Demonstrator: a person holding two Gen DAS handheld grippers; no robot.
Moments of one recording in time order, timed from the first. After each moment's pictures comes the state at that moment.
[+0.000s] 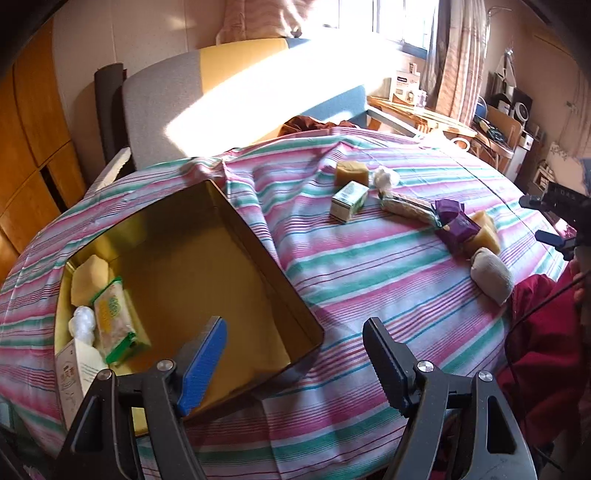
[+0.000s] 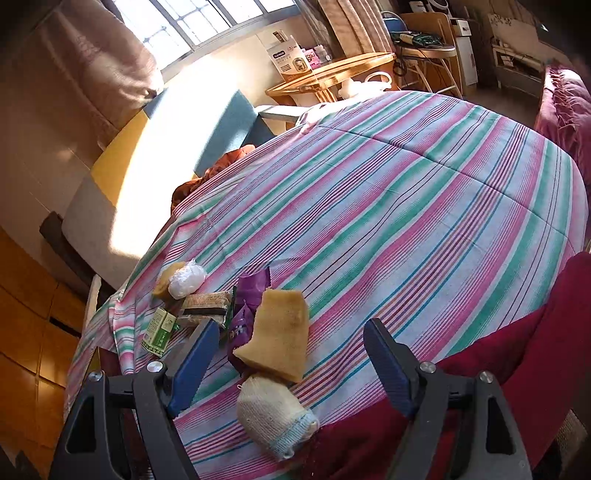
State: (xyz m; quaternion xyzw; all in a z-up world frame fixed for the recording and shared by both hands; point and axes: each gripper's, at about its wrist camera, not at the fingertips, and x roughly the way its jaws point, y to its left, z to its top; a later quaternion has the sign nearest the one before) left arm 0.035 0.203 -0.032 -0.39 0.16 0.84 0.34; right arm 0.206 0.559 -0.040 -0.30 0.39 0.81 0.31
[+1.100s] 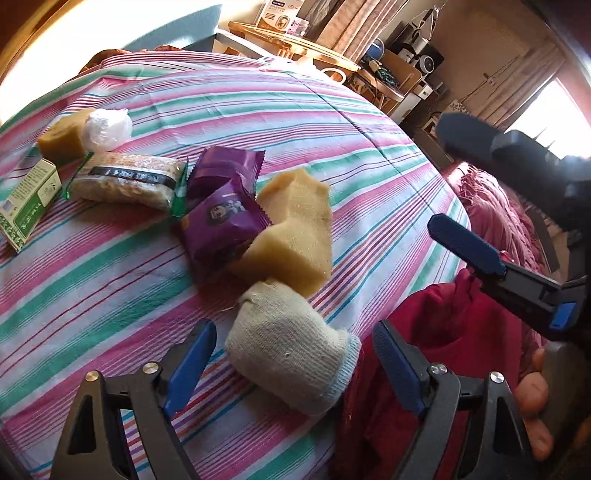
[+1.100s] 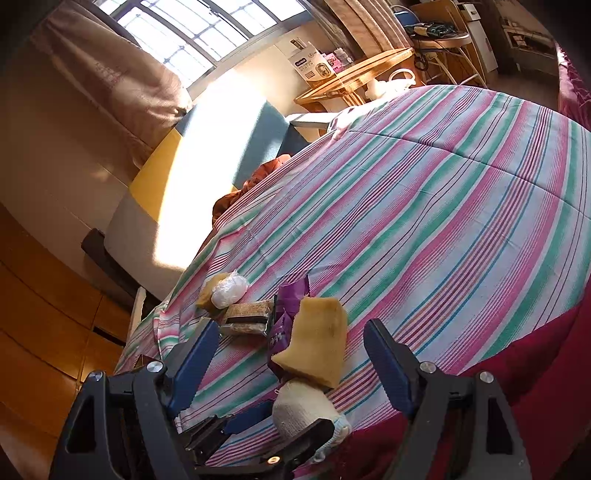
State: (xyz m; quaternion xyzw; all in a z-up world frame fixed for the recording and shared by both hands) left arm 0.091 0.454 -0.093 -0.52 0.14 0.65 0.54; right arm 0.215 0.563 -0.041 -0.24 0.43 0.84 0.24
